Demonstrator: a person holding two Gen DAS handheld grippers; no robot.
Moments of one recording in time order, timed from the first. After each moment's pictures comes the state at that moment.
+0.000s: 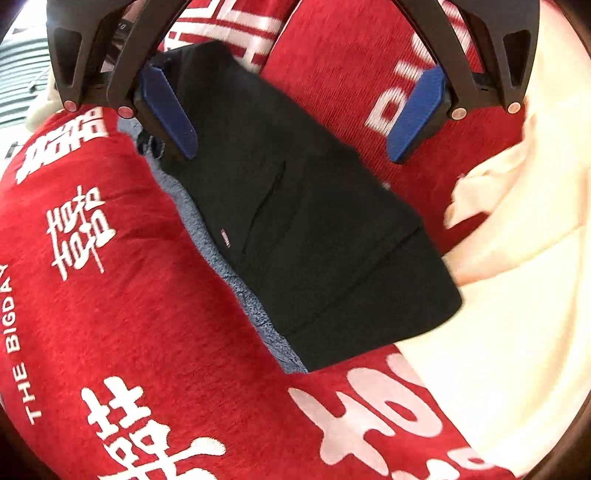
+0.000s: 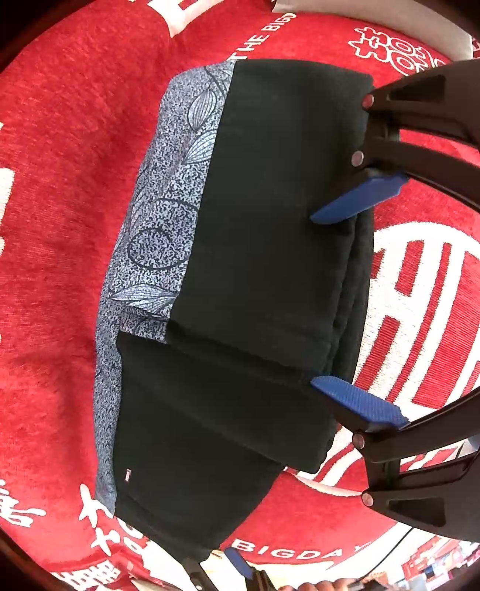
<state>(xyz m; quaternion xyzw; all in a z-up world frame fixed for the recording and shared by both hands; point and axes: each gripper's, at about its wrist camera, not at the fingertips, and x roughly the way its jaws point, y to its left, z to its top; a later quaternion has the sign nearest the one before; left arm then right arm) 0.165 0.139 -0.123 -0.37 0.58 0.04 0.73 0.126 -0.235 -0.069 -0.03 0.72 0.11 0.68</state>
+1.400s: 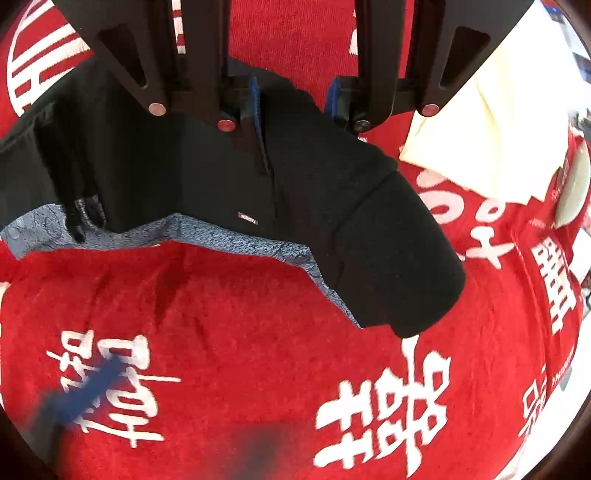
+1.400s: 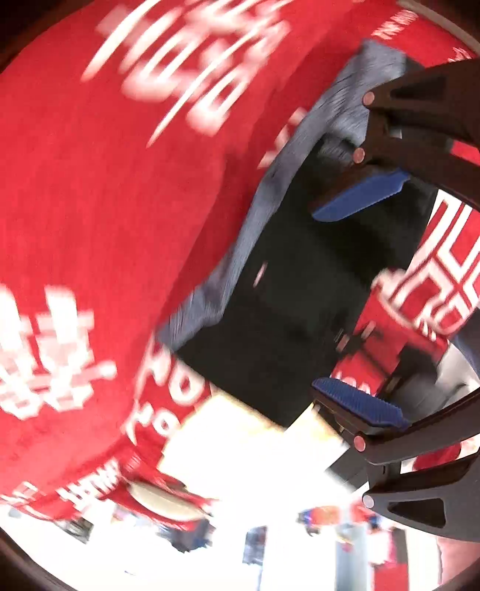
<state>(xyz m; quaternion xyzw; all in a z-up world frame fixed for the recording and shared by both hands) 0.217 -0.027 -0.060 0.11 0.55 0.04 0.83 0.286 -0.090 0.045 0.04 0.72 0.32 0.61</state>
